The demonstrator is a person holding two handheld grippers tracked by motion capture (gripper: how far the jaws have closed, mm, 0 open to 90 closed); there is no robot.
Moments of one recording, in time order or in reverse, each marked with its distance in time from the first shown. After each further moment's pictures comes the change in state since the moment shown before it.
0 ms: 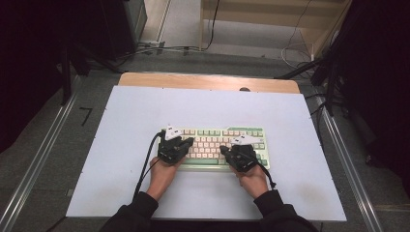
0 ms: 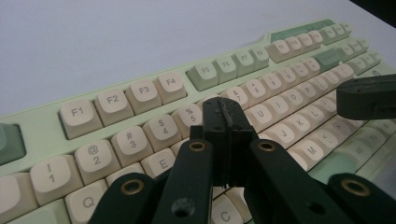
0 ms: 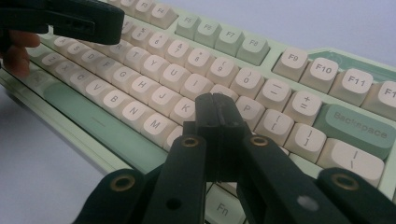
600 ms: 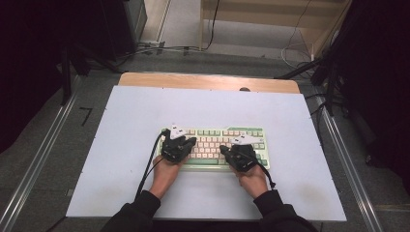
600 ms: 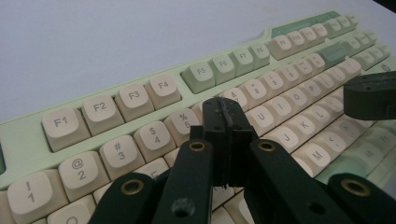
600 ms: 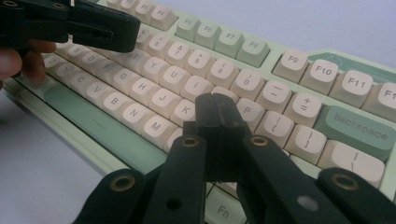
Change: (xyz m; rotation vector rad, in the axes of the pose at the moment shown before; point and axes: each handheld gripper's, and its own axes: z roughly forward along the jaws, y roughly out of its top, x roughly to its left) left arm -0.003 0.002 0.010 0.017 0.006 0.020; right arm 0.000 0.001 0.000 -0.003 -0.001 0.004
